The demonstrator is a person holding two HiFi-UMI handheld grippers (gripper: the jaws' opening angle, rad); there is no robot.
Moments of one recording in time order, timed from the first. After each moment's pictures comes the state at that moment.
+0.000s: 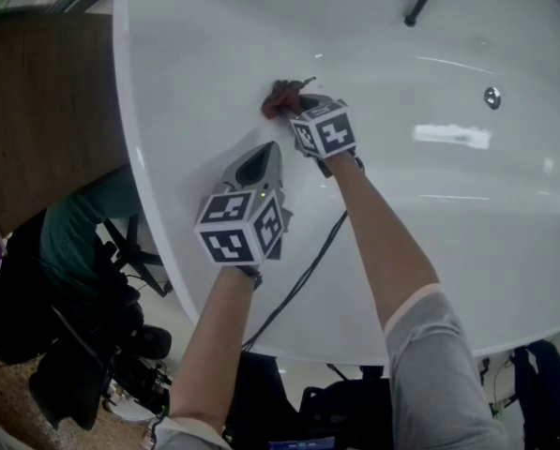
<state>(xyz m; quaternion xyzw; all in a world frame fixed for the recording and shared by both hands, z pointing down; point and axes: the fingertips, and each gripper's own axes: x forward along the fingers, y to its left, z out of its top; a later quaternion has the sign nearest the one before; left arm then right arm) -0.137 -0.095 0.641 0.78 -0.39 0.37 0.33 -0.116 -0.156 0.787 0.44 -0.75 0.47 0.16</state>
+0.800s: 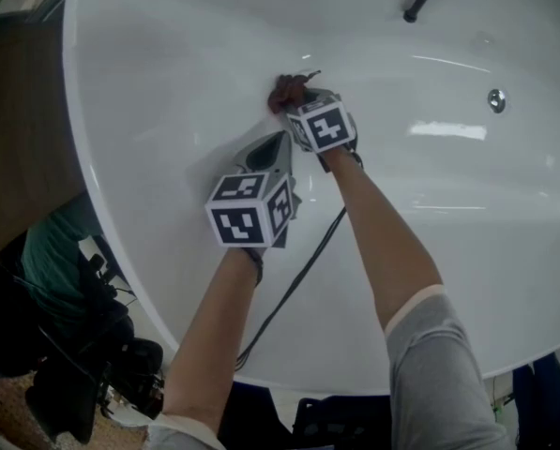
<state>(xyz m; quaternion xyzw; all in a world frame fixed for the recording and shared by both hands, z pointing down) -0.101 -0.116 0.729 0.78 -0.35 0.38 0.34 -0.092 -0.174 0.862 0.46 -0.73 0.47 0.21</state>
